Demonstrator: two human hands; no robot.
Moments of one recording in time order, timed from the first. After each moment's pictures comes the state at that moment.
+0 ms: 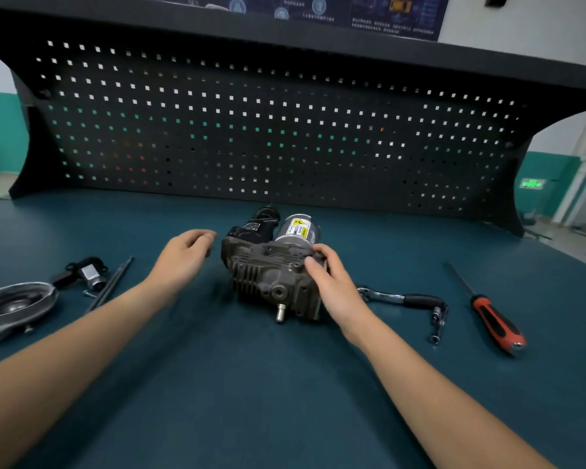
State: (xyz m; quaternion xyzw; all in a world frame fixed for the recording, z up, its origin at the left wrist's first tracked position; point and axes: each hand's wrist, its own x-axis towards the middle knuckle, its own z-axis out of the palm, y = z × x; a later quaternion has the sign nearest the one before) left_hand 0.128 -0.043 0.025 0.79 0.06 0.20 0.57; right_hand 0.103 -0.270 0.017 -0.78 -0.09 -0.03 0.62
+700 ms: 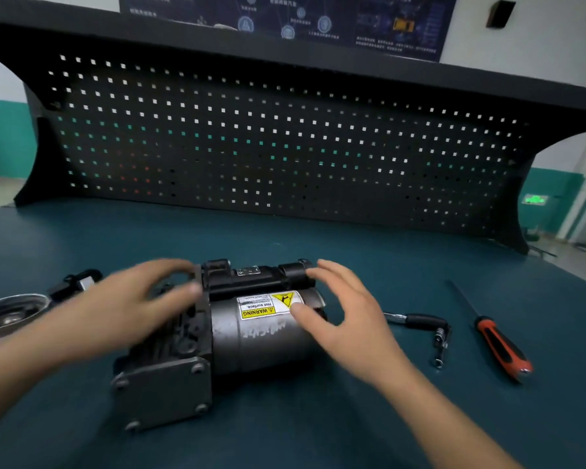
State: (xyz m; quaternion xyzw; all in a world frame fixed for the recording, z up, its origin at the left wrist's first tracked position) left_hand 0.013 -0.022 0.060 0.94 -0.13 0.18 0.26; right_hand 0.036 -0.284 0.047 -0.87 -0.23 -0.19 0.39
